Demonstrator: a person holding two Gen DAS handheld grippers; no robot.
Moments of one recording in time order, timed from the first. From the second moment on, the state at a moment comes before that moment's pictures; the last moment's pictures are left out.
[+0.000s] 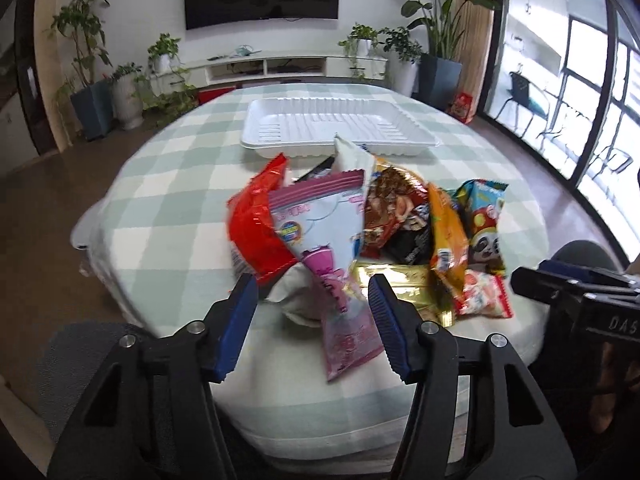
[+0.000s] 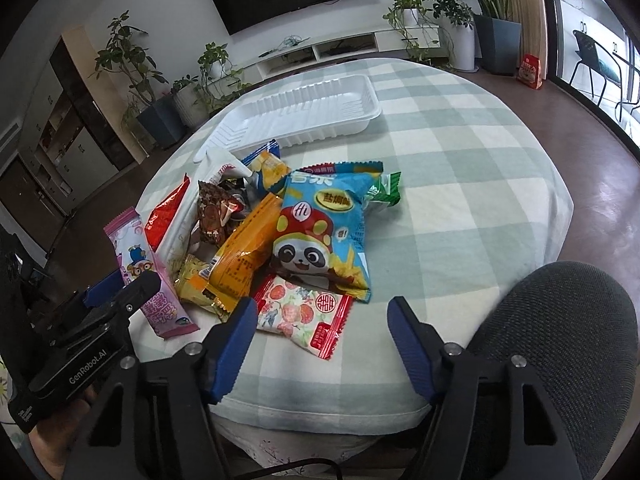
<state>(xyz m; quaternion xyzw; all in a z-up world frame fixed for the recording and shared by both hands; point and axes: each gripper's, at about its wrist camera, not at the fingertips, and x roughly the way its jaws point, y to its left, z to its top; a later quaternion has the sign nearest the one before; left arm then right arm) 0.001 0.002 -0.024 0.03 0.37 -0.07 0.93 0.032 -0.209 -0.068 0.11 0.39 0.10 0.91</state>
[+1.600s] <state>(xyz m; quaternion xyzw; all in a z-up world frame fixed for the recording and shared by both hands) 0.012 0.017 -0.037 -0.05 0.40 -0.20 0.89 0.040 -0.200 -0.051 0.15 0.38 0.14 0.90</state>
